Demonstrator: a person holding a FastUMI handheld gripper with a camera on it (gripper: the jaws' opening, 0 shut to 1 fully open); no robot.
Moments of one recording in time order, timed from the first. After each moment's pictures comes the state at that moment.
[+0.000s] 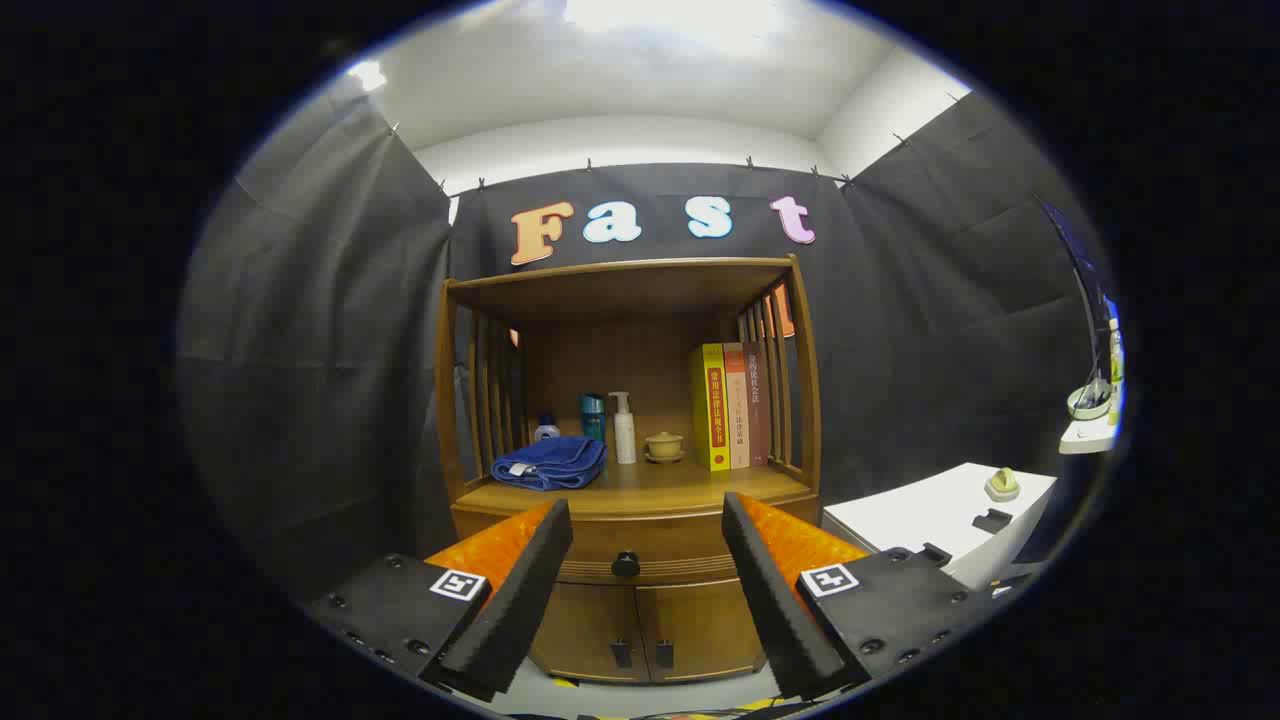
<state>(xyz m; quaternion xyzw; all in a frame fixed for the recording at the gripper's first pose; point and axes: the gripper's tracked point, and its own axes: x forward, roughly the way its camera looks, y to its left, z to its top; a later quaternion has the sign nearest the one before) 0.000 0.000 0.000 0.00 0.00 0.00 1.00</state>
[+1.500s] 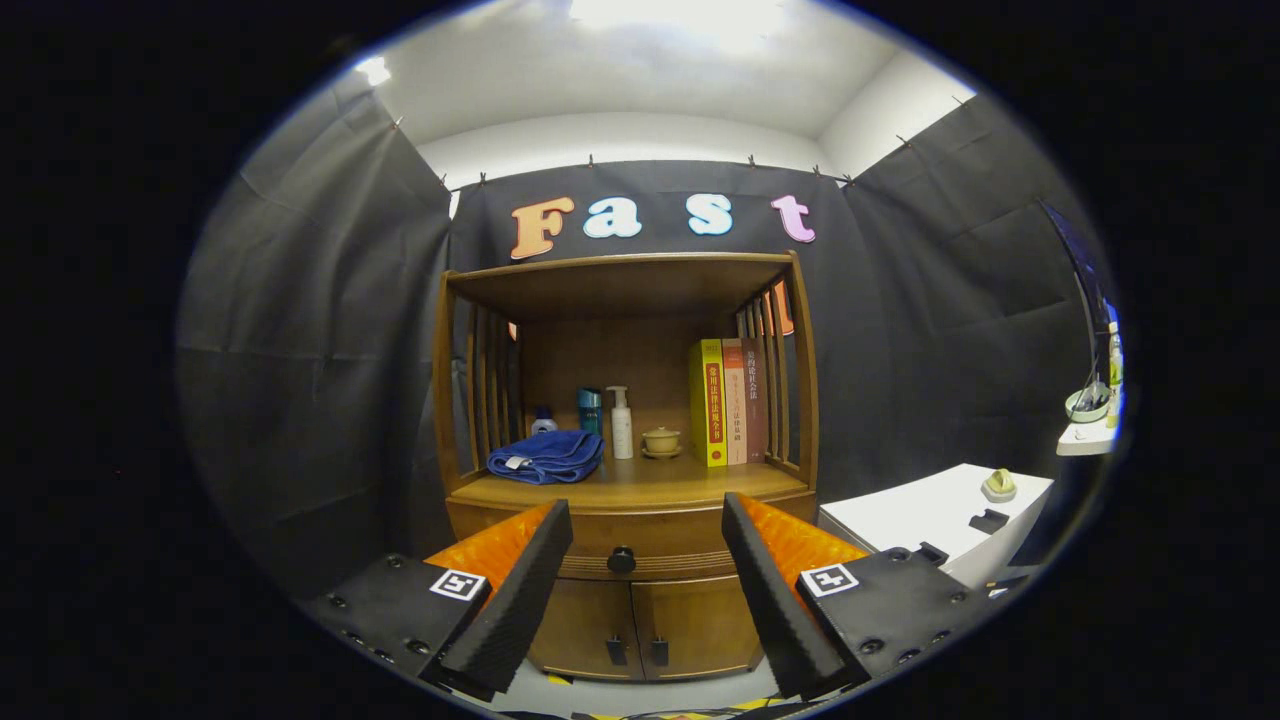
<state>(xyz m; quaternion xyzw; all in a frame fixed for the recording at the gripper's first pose) -0.010 0.006 0.001 -0.01 0.01 0.00 1.00</state>
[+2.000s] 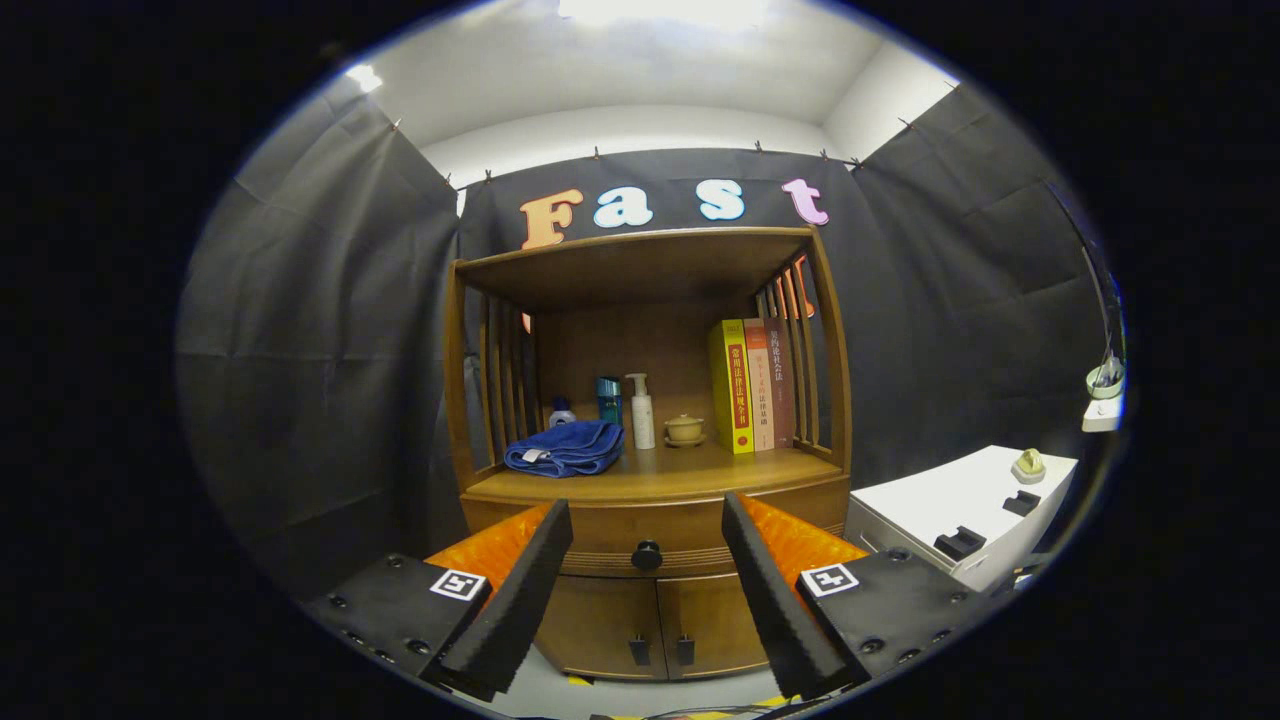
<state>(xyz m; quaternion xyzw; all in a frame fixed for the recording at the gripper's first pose) 0.021 0.022 -0.024 0.00 0.01 0.02 1.00</state>
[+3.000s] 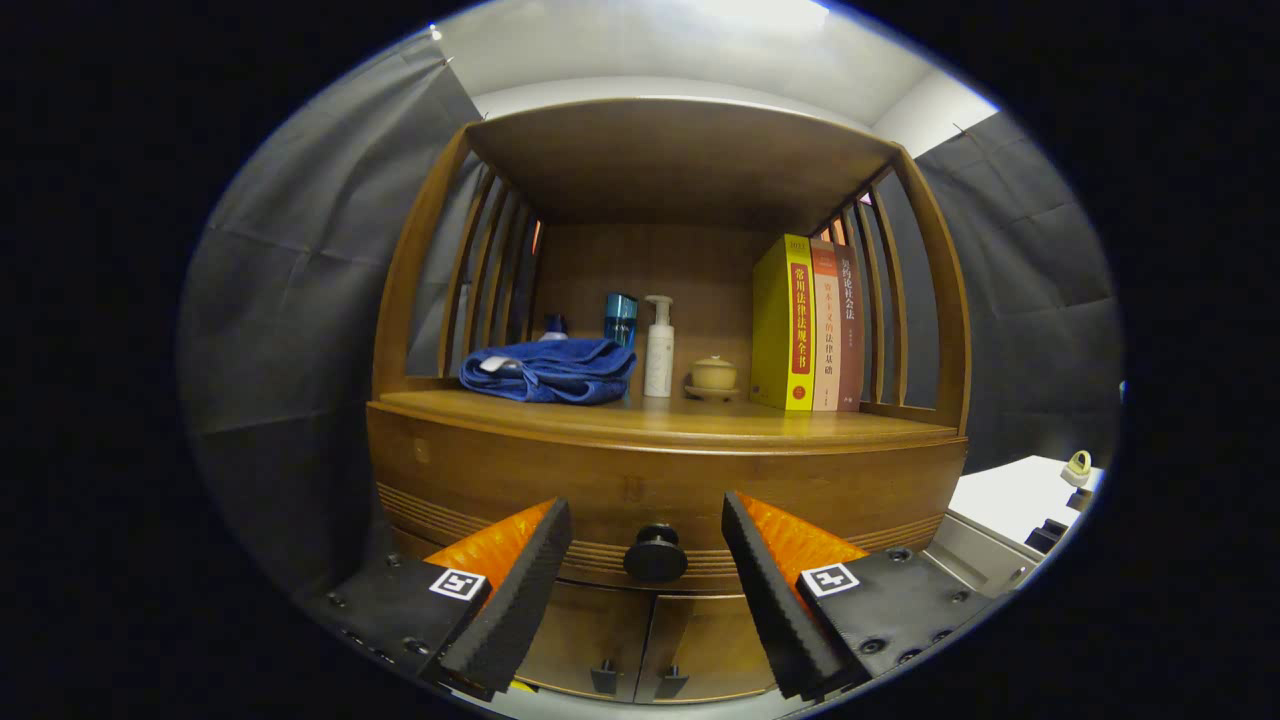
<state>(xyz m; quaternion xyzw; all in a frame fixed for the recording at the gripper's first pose) 0.188 0.047 -0.171 -0.07 0.05 0.03 1.00</state>
